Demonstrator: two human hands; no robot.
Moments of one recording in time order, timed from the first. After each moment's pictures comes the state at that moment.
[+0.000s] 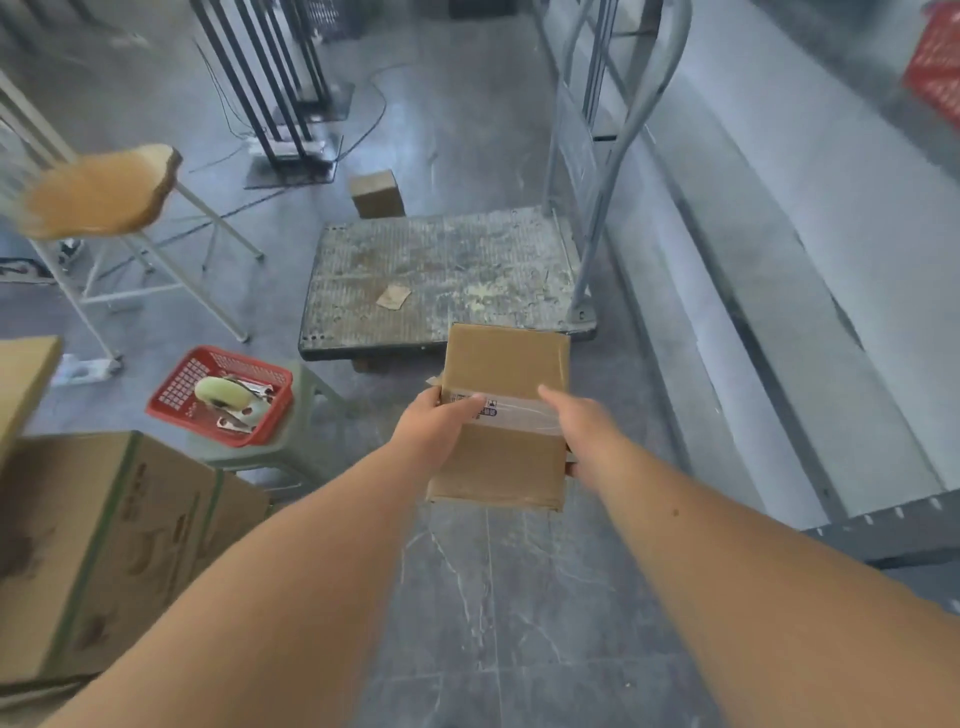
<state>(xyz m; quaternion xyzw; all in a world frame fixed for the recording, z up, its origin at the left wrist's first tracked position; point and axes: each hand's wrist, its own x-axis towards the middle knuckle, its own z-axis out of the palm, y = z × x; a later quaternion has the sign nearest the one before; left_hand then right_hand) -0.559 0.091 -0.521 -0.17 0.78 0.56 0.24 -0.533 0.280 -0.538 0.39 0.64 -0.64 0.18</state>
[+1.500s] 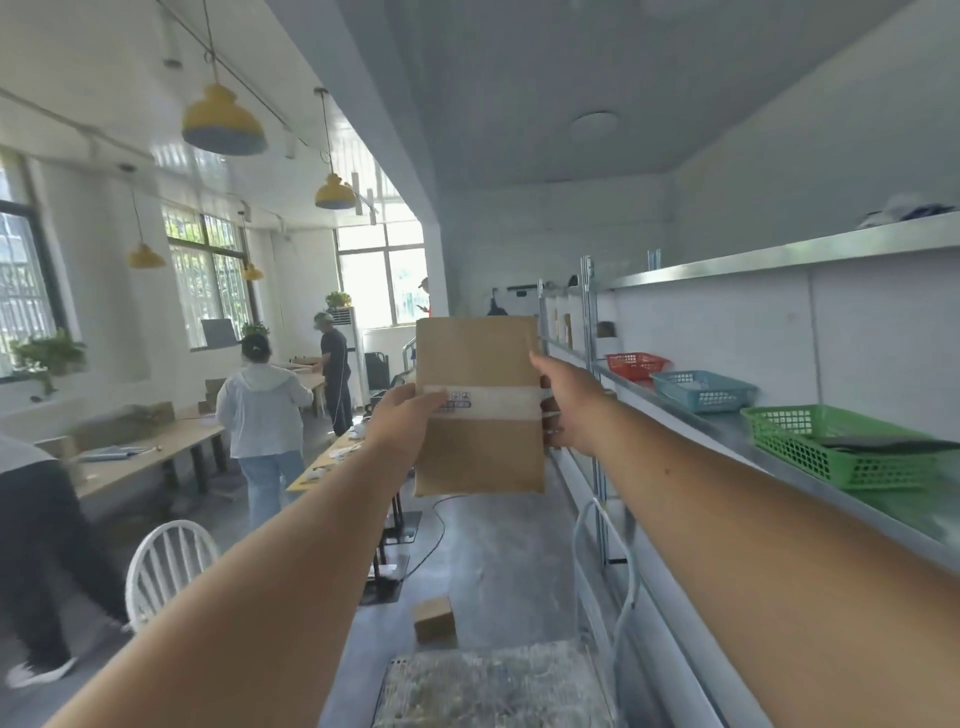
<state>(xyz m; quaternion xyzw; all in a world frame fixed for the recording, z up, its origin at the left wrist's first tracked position) -0.563 0.048 0.210 0.05 0.74 0.66 -0.12 -0.569 0.266 0.224 0.04 0.67 -0.74 -0.07</state>
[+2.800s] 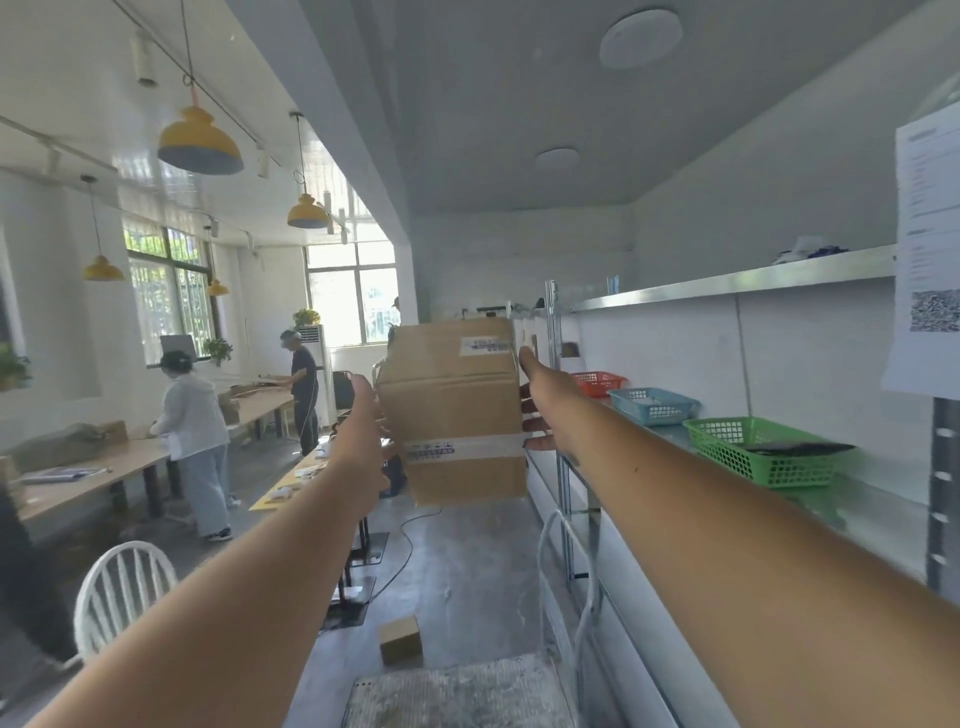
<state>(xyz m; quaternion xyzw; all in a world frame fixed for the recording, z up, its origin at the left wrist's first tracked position) -0.504 0.047 0.210 0.02 0.64 0.77 -0.06 -0.502 0.270 0.243 0.09 0.73 -0.67 -0.11</state>
